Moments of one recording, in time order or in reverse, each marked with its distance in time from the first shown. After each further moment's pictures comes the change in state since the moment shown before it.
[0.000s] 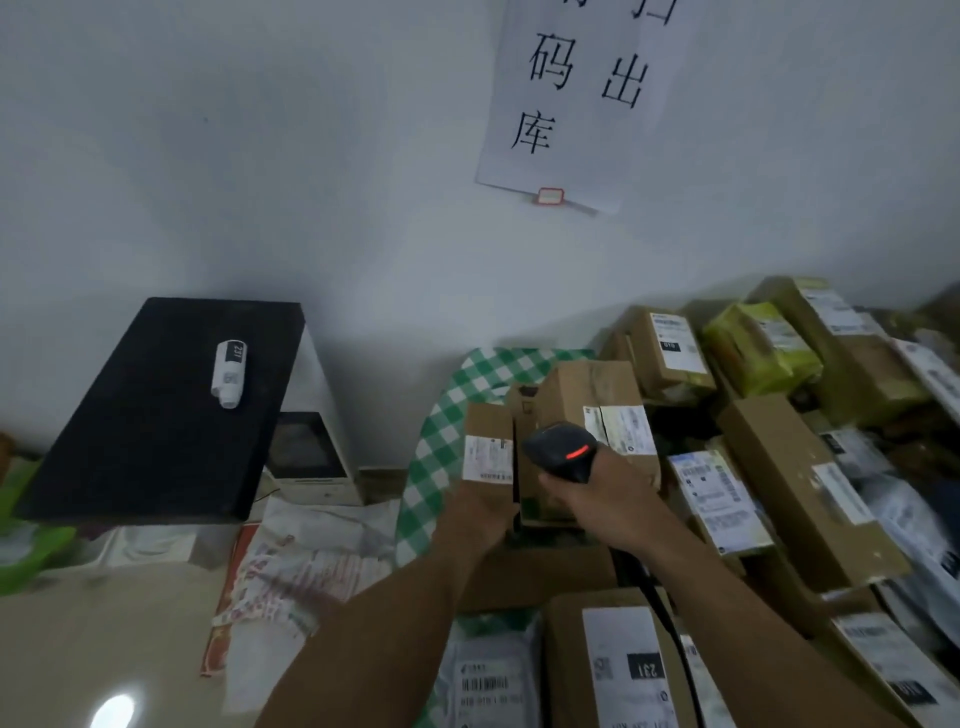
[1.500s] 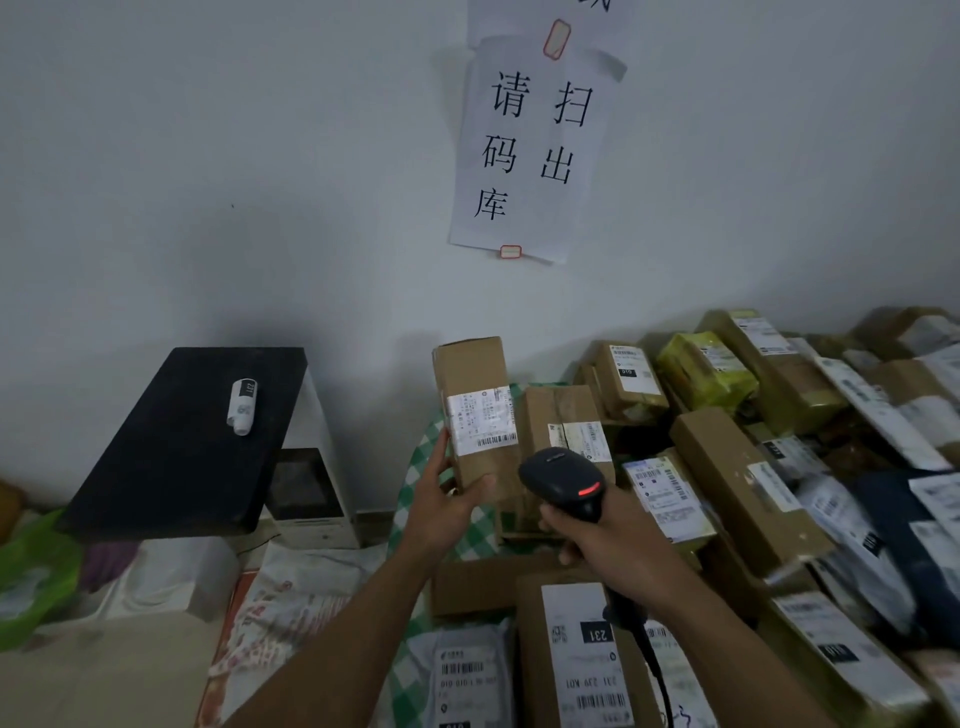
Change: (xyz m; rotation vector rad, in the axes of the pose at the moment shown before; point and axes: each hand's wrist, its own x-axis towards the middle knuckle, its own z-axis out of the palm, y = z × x) left_hand -0.119 0.045 -0.075 -0.616 -0.021 0.491; right_hand -0.101 0.012 -0.028 0.321 0.016 -0.105
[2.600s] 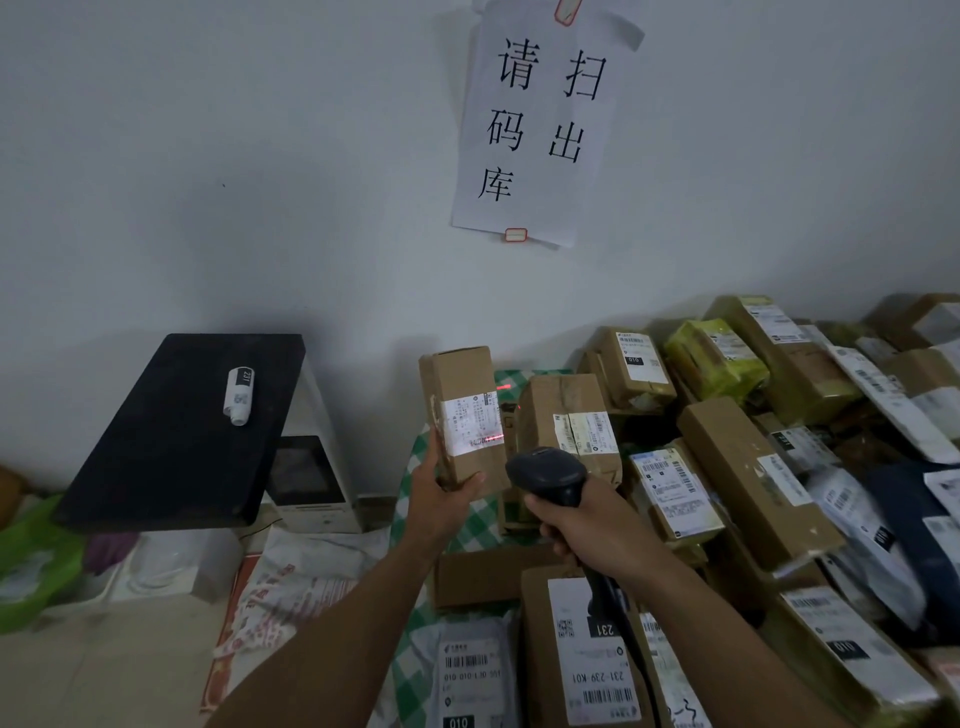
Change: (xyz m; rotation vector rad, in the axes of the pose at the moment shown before) left_hand 0.032 -0.046 -0.004 0.192 0.097 0.075; right_hand 0.024 -0.004 0.016 -0.056 -0.082 0.100
